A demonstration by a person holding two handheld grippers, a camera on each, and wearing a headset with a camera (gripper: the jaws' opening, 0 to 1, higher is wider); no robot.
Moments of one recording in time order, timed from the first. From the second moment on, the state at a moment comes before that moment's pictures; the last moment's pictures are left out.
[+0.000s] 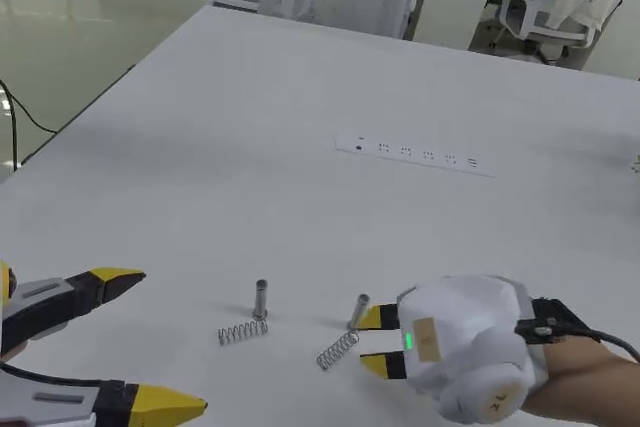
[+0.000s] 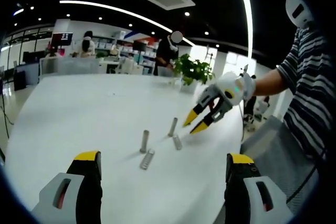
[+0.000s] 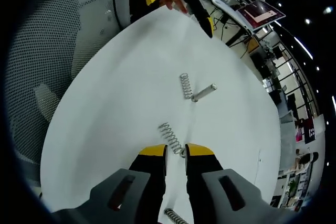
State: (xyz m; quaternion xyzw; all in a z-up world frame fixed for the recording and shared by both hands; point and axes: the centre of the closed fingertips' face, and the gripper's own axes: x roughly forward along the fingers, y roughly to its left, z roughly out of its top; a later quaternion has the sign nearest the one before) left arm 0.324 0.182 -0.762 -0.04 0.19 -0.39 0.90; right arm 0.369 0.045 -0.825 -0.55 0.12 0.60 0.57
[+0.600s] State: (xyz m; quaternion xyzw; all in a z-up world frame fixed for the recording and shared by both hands) left arm 0.318 0.191 -0.765 -0.04 0.19 -0.38 0.90; right arm 0.379 0.055 -0.855 -0.58 0.15 0.62 0.51
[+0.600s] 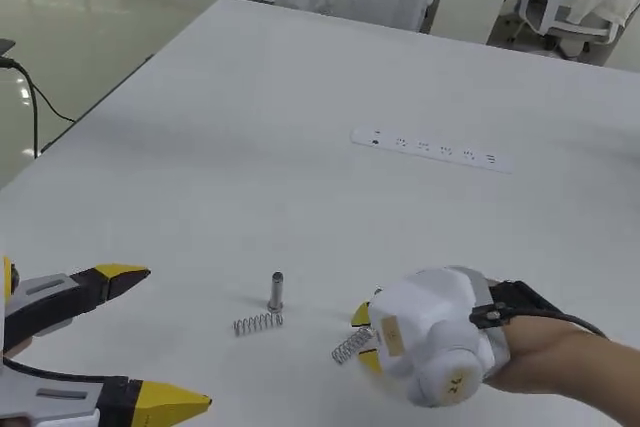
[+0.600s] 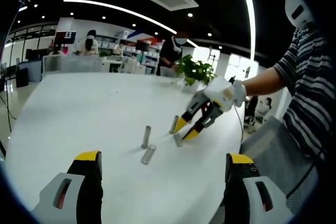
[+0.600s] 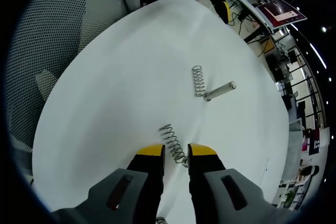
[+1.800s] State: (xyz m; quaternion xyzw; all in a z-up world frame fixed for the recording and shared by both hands) left arm 0.309 0.162 -0.763 -0.04 0.20 -0.43 0.88; right arm 0.357 0.027 -0.834 -0.49 0.22 0.61 0.58
